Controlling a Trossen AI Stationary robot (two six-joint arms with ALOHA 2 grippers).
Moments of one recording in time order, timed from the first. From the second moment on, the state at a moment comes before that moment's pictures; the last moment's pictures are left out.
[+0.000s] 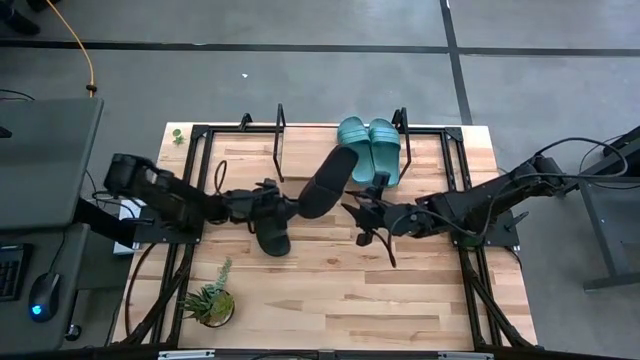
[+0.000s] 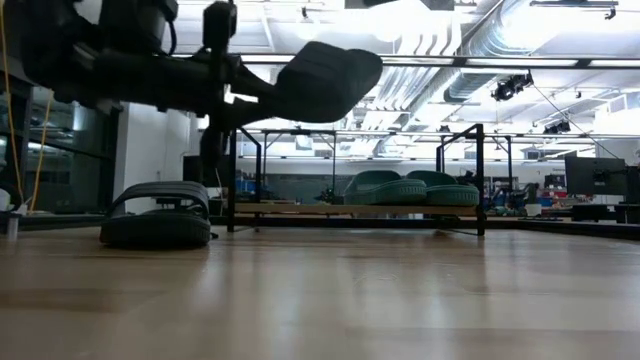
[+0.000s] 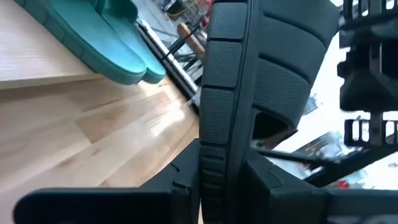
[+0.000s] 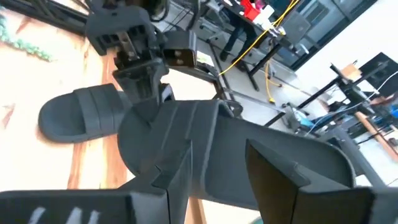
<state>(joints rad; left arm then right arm) 0.06 1.52 0.36 1.08 -0.26 -0.87 0.33 1.37 1.10 -0.18 0.77 -0.30</state>
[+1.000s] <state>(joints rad) 0.14 1.89 0.58 1.25 -0.48 -1.10 0.37 1.37 1.10 -0.15 0.84 -0.32</state>
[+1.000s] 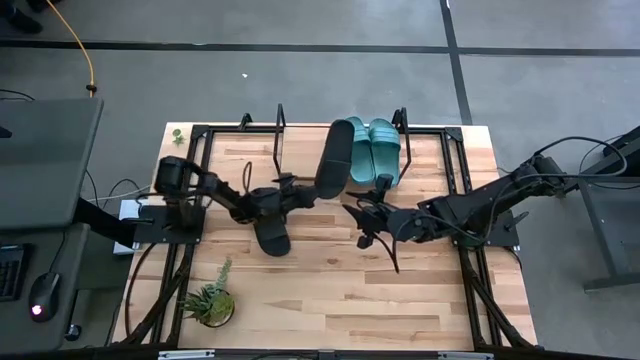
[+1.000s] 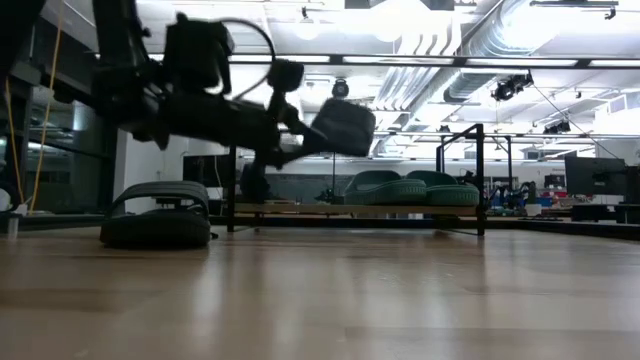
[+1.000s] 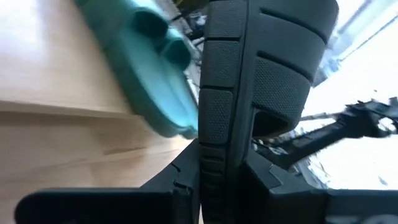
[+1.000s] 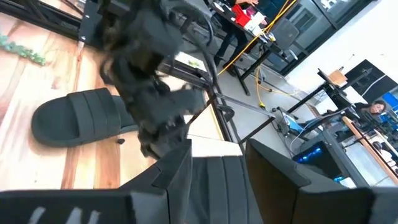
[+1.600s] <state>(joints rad) 0.15 2.01 0.59 1.29 -0.67 -1.27 0.39 1.37 1.10 -0.15 0.84 -0.32</state>
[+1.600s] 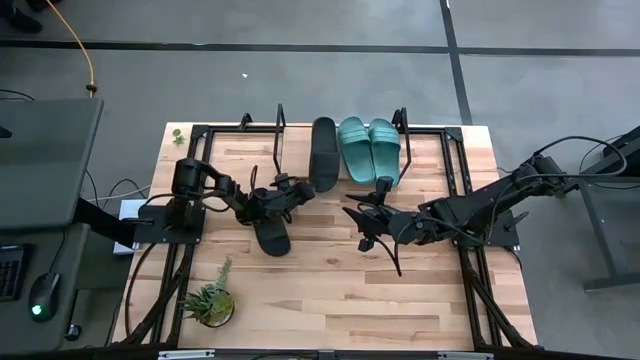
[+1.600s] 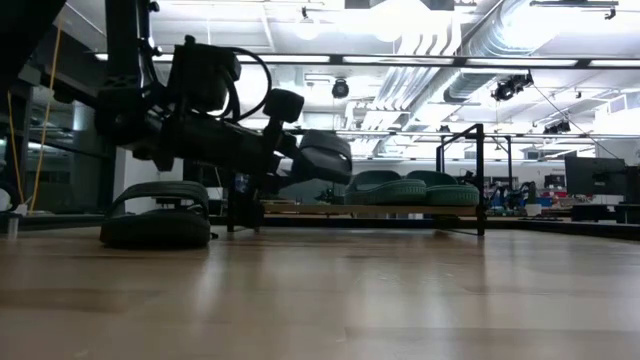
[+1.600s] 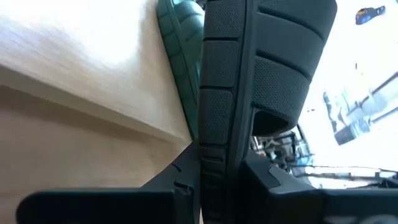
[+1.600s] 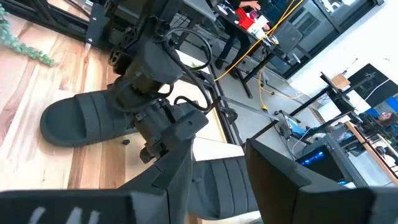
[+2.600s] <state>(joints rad) 0.23 2.01 0.68 1.09 -0.56 -1.38 0.39 1.37 1.10 -0.13 0.83 -0.32</state>
